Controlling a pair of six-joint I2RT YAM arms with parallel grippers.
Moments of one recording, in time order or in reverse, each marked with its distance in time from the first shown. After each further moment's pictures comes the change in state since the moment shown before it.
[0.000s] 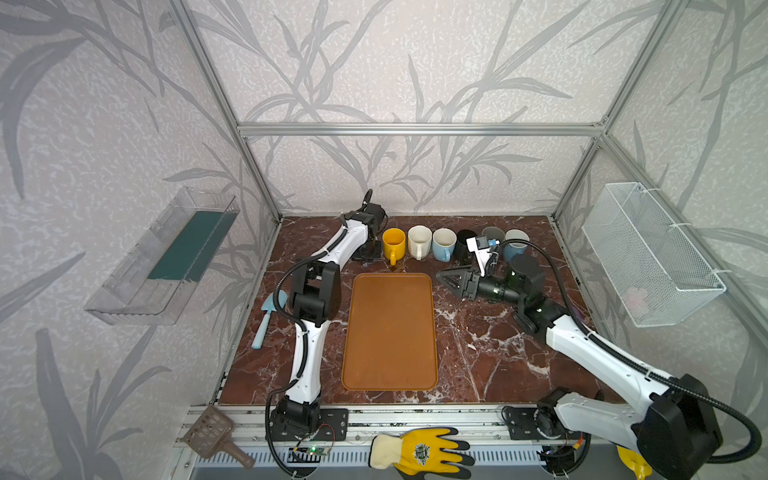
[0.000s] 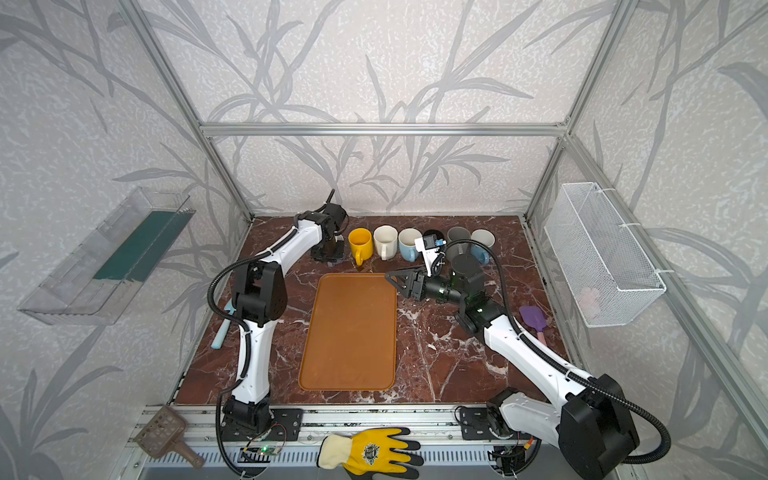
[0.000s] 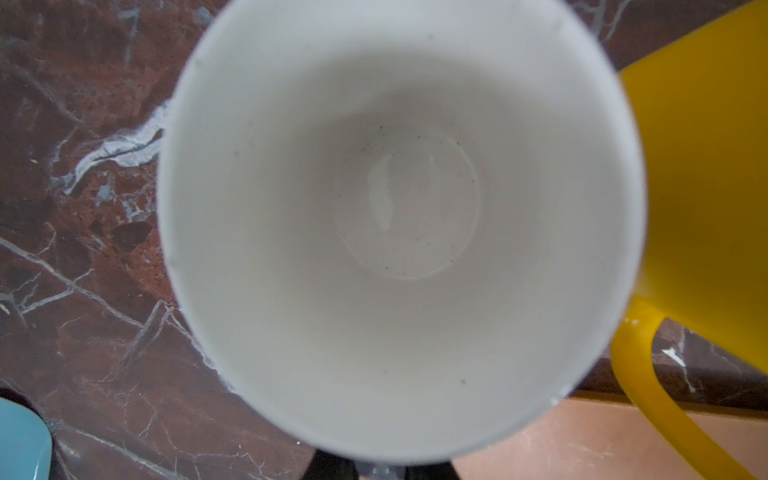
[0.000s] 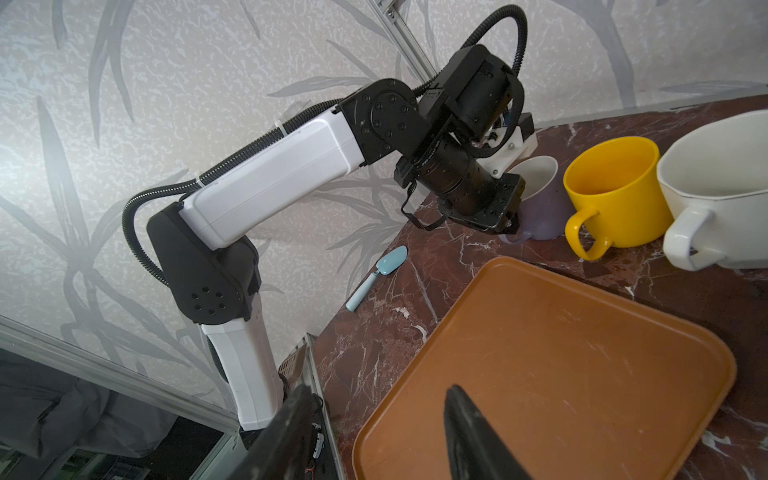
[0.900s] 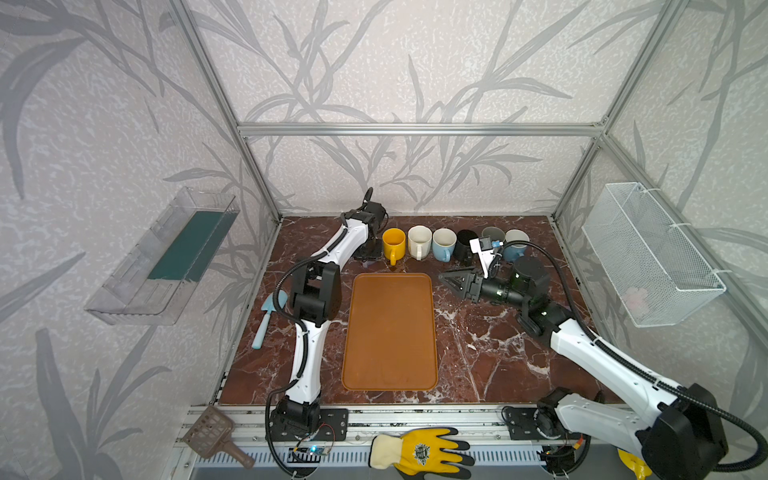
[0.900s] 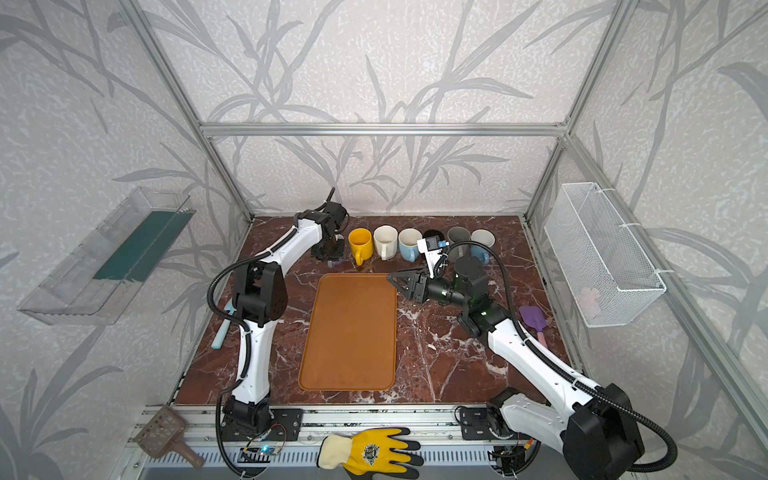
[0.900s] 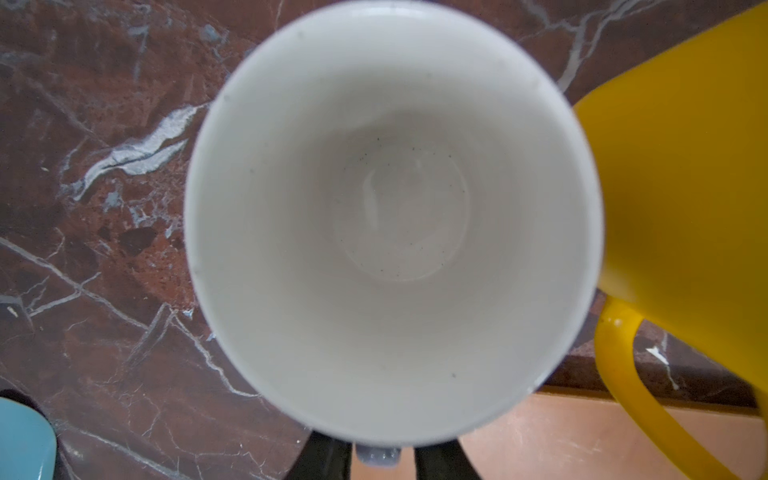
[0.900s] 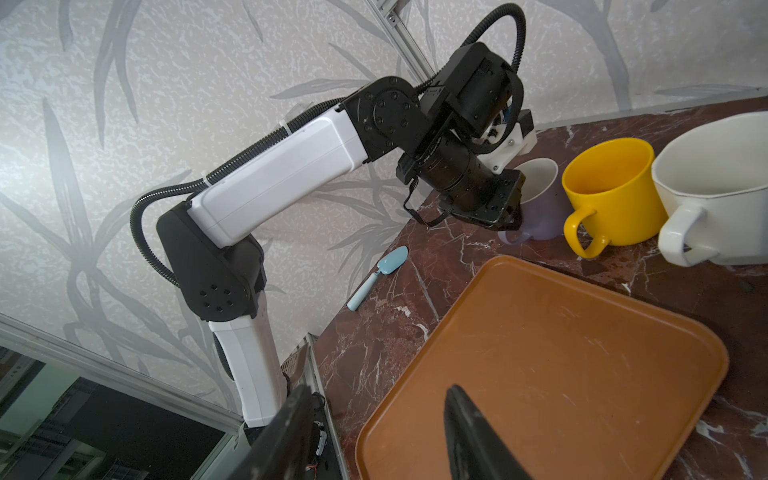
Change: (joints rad) left arm 0.000 0.002 0.020 -0.007 -0.002 -0.001; right arm 0.000 -0.045 -0.006 -0.041 0.008 -0.001
